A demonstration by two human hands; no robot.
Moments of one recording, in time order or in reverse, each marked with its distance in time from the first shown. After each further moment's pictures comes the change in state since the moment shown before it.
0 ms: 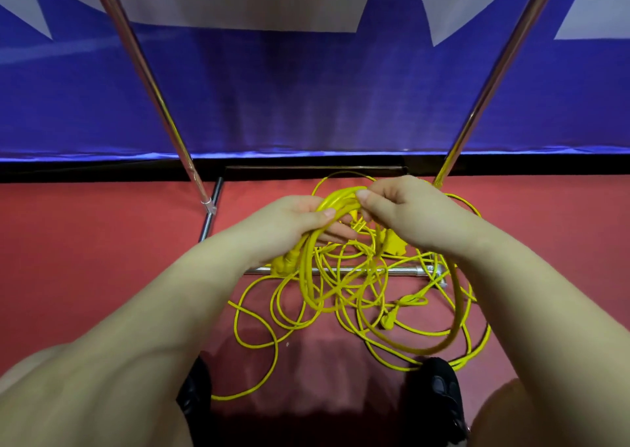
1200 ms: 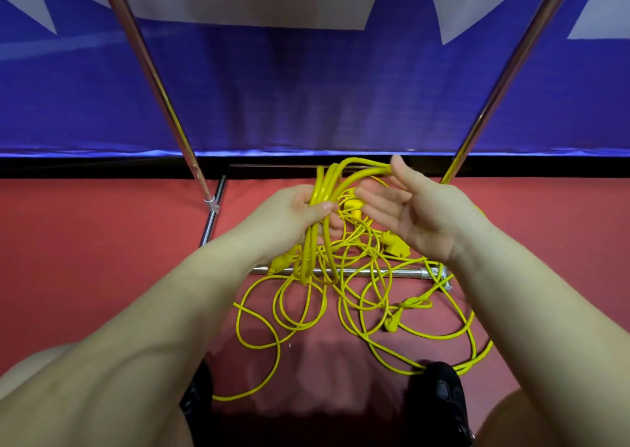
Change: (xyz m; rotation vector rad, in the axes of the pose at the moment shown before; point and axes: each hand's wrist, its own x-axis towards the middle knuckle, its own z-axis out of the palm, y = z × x) left_hand 0.008 -0.006 -0.007 0.026 0.231 0.046; right_hand 0.011 -0.001 0.009 1.400 0.158 0.468
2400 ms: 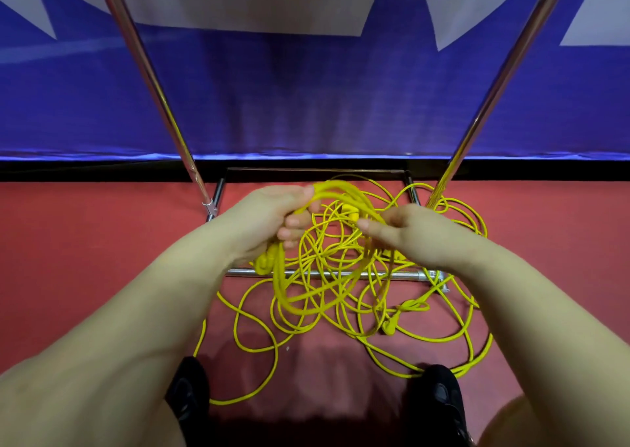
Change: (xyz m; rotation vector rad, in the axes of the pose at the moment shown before) left_hand -0.009 0.013 -0.014 -0.181 -0.056 -0.082; right_hand 0.001 0.008 -0.027 -1.486 -0.087 -0.206
